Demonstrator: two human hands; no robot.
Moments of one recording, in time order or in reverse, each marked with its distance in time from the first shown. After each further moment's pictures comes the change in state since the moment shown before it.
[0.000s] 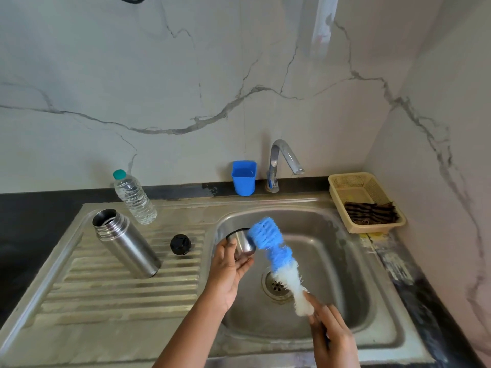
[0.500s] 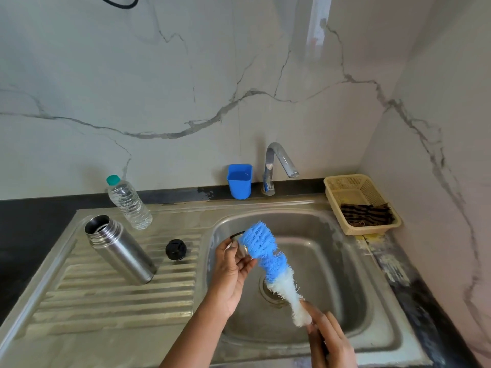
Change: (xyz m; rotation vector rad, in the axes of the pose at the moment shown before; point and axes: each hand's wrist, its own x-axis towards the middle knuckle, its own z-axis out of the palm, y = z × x) left_hand -0.004 -0.002 0.014 -0.110 -0.043 0.031; right_hand -0.005 -0.005 0.001 0.019 0.040 -0.049
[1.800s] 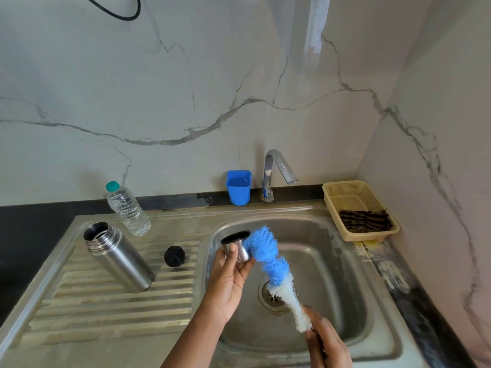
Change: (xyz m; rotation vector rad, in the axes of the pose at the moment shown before) left_hand -0.005 0.011 0.002 -0.120 -0.201 0.031; right_hand 0.005 0.006 0.006 0.048 0.017 0.041
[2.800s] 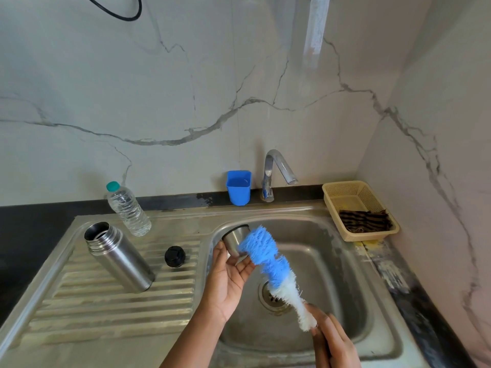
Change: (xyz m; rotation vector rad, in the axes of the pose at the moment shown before) left_hand -0.001 0.003 -0.002 -0.099 0.049 -0.064; right_hand 0.006 -0.002 -0.017 -0.095 -0.103 -0.075
